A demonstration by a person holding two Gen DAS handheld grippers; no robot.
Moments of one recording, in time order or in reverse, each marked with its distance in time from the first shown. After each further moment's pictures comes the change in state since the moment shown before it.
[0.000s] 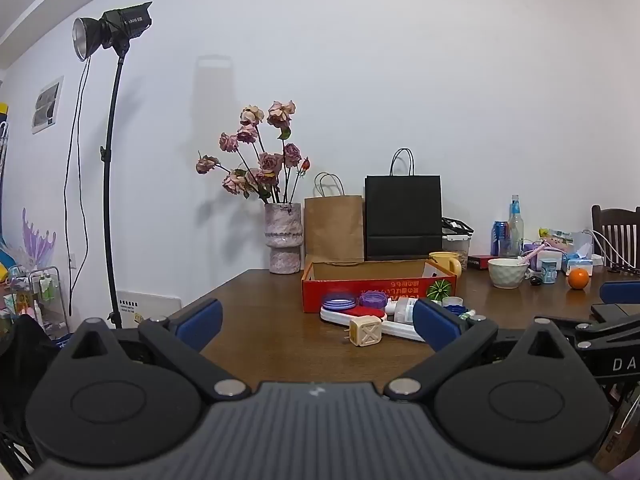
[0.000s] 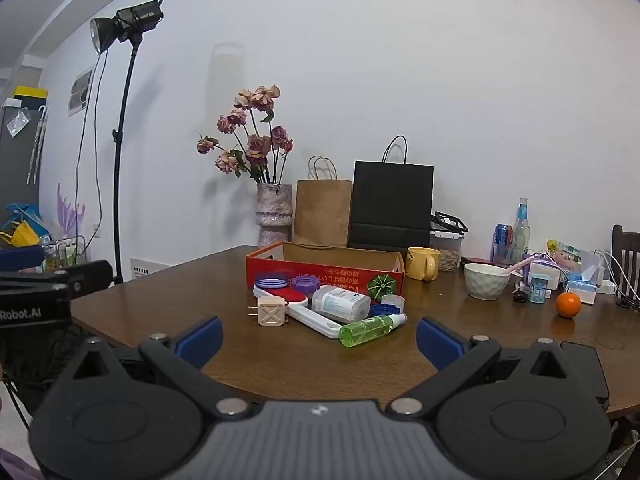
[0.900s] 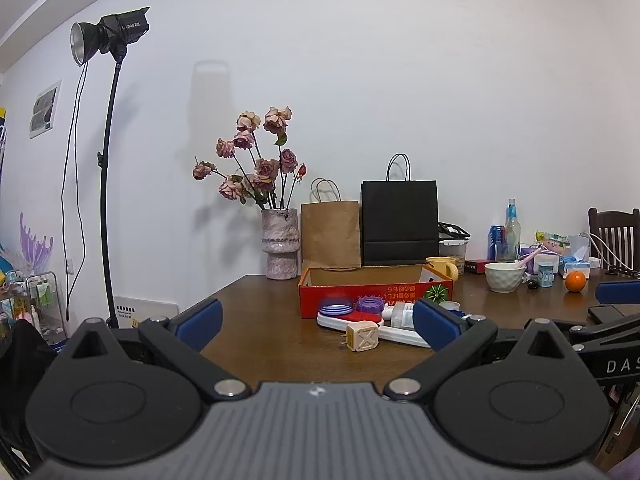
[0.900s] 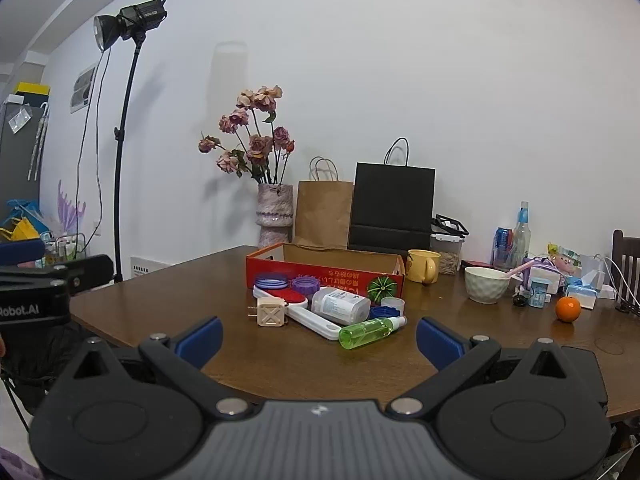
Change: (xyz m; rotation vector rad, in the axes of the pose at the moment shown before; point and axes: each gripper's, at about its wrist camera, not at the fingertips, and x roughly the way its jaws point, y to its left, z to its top) left arm -0.002 -0.001 0.001 0.013 -0.023 -0.014; right arm -0.001 -0.002 0.003 -0.009 -0.012 -0.002
